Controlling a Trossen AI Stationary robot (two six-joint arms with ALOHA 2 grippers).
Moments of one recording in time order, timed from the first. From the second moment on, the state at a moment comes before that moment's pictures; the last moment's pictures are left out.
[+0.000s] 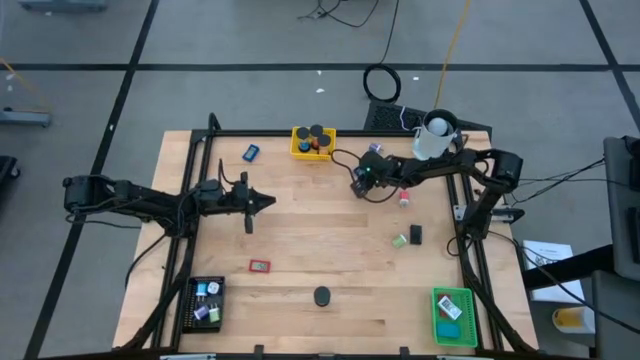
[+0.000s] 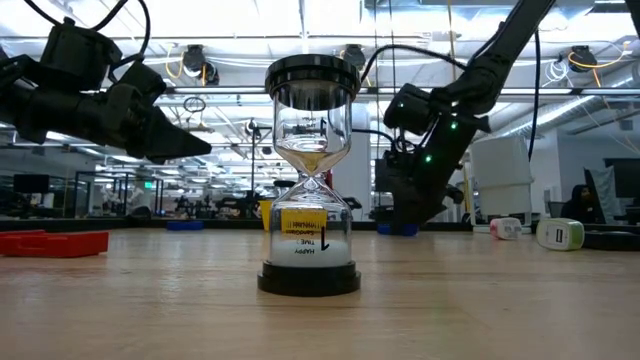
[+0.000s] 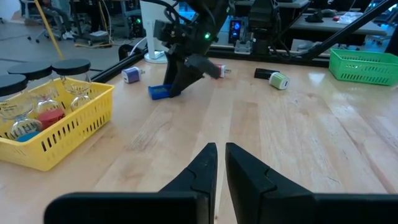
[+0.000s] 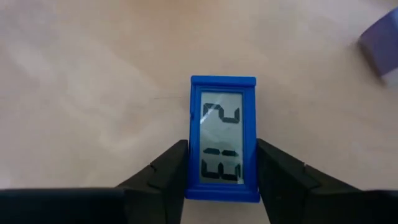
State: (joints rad) left arm 0.23 1.08 0.03 0.90 0.08 -0.01; right arm -0.42 1.72 0.80 -0.04 0.20 0.41
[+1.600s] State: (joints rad) left arm 0.23 1.08 0.03 0.89 0.04 -0.01; right arm 0.61 1.50 0.70 -0.50 0.23 0.93
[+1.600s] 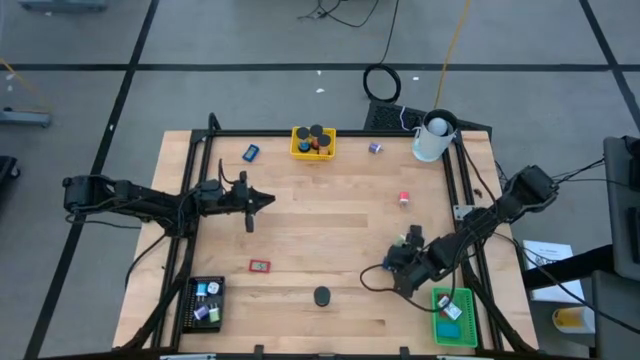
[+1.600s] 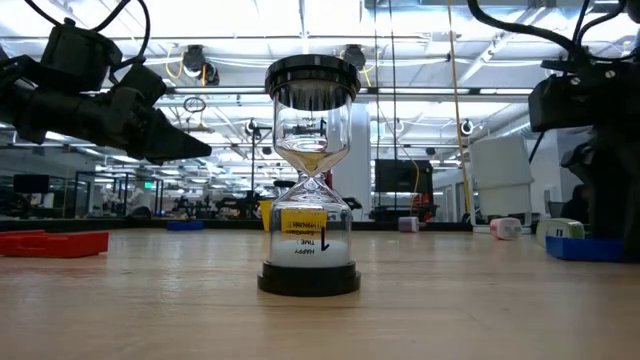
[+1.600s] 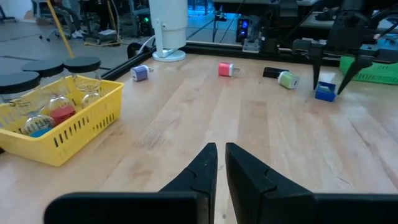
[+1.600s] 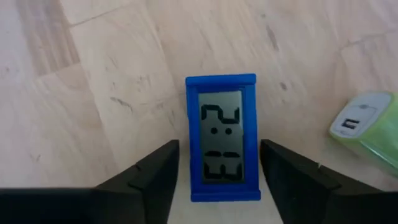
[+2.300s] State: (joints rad) left arm 0.23 1.08 0.03 0.89 0.04 0.00; right arm 0.52 1.50 0.93 -0.86 0.18 0.94
